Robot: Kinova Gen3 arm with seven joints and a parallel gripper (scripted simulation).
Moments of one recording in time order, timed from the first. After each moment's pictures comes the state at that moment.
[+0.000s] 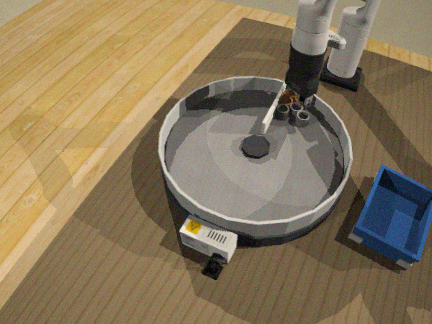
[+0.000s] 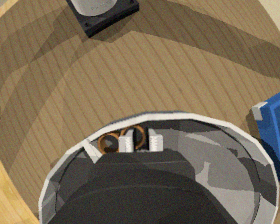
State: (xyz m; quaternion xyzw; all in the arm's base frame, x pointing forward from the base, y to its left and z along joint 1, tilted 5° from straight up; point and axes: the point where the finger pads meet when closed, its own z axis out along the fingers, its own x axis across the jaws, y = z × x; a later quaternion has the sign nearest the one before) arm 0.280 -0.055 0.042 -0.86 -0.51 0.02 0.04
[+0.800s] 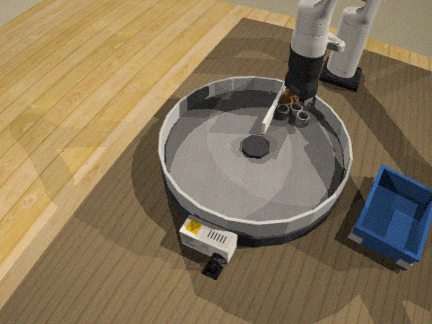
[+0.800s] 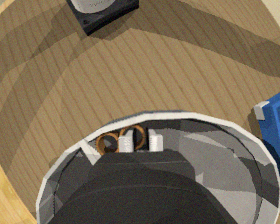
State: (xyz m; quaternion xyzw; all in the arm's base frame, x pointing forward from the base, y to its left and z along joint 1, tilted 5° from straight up) arm 0.280 -0.055 0.036 -0.86 -0.51 0.02 0.03
